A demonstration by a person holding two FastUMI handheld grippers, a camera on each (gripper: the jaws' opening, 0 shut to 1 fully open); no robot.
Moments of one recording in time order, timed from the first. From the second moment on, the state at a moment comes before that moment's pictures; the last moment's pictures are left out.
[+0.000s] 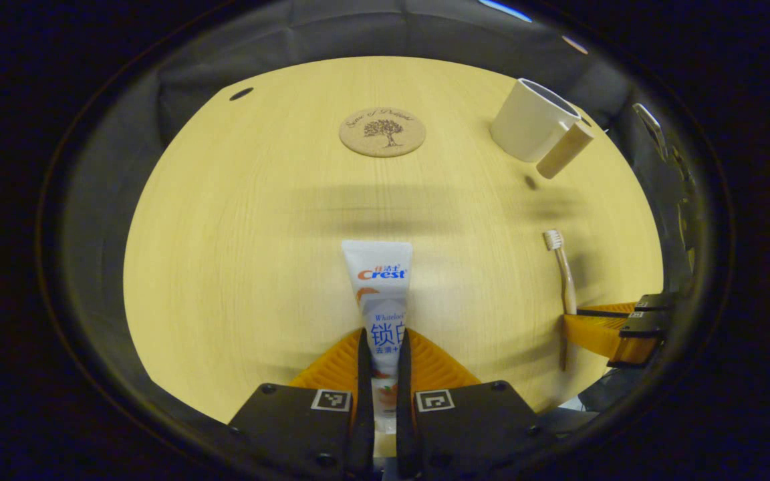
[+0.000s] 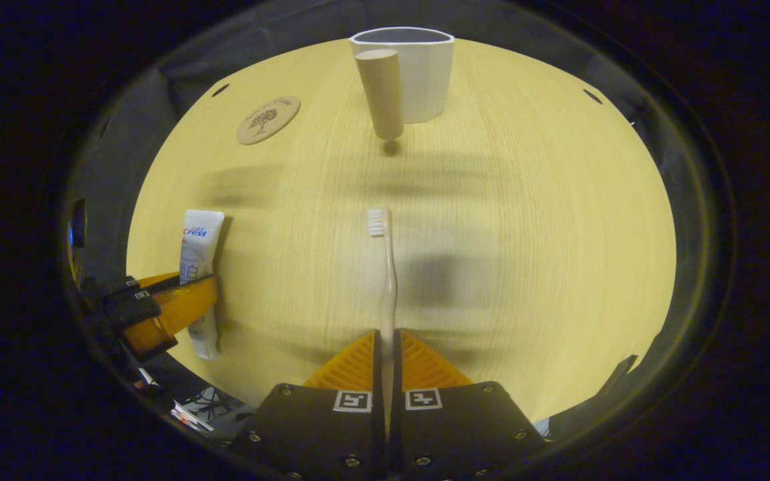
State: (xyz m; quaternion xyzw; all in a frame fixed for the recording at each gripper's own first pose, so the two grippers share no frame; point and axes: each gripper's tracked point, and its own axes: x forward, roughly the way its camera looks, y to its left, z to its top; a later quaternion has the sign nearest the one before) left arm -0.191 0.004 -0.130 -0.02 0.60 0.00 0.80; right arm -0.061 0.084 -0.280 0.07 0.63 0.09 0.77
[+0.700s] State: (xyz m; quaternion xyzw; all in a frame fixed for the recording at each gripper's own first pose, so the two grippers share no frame) left arm -0.162 0.001 -0.077 -0.03 0.51 0.01 0.86; right arm -0.038 0.073 -0.211 0.11 0.51 0.11 0.85
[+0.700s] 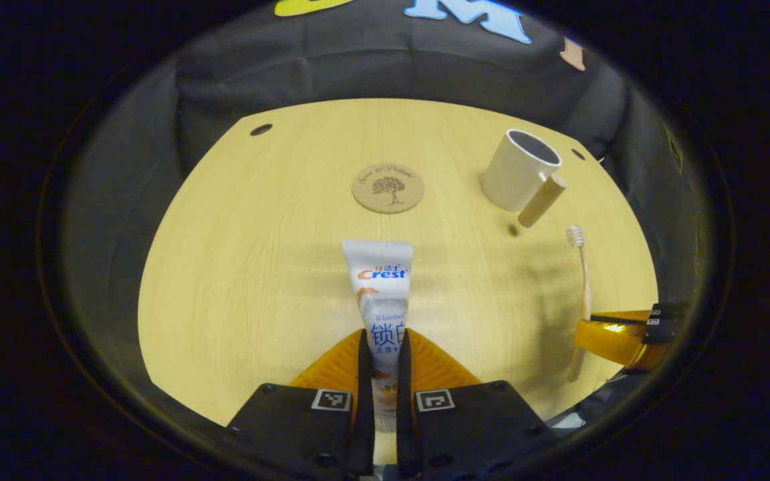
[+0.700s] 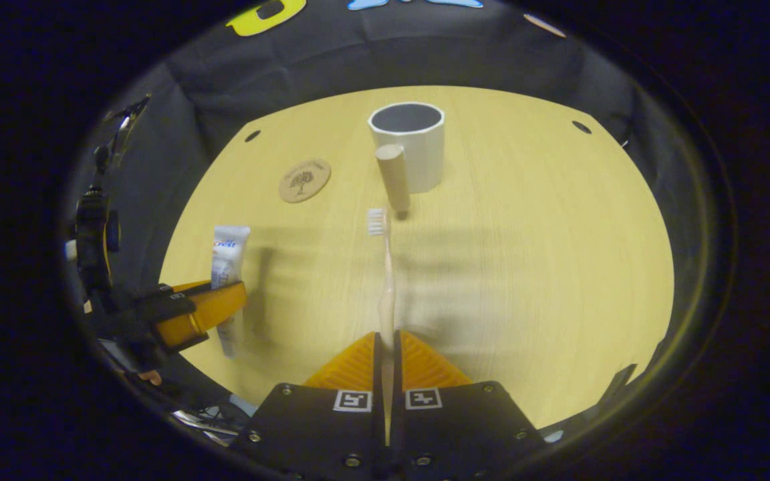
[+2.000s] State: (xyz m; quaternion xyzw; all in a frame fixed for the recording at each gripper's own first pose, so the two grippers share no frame) left arm -0.062 -0.025 0.082 -0.07 0.25 0.00 0.97; right arm 0.165 0.054 -0.055 0.07 0.12 0.12 0.98
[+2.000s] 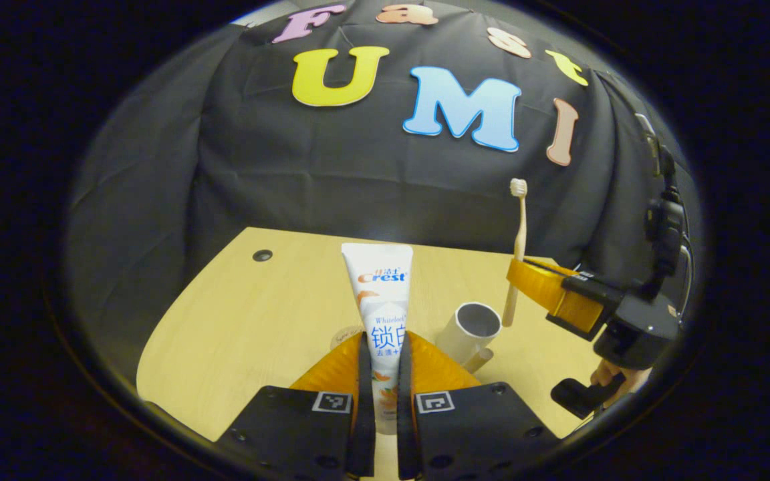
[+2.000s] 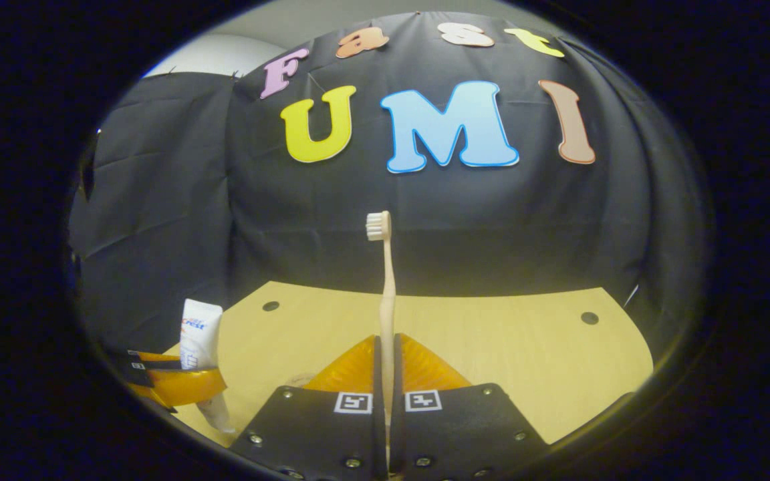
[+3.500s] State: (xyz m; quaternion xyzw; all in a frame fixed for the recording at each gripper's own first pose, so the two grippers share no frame) left arm -0.050 -0.036 0.075 -0.09 0.26 0.00 0.96; right arm 0.178 0.036 -0.121 0.02 0.18 0.09 0.98
